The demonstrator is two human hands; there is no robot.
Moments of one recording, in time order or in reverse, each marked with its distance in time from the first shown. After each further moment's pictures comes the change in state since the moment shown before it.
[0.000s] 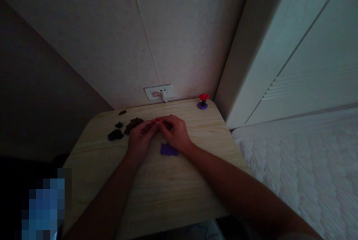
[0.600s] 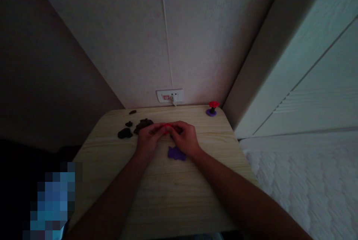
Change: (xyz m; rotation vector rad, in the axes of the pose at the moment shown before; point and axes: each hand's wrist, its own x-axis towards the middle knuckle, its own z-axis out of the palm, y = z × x) left_hand 0.003 -0.002 0.001 -0.048 0.047 -0.009; right_hand -0.002 0.004 0.000 0.219 -0.059 0.152
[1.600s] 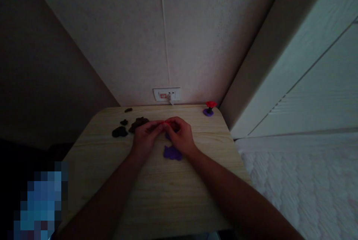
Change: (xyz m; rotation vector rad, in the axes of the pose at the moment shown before) left_hand 0.003 -0.006 0.002 -0.045 0.000 0.025; right_hand 0.004 0.001 0.003 0.043 0.033 0.024
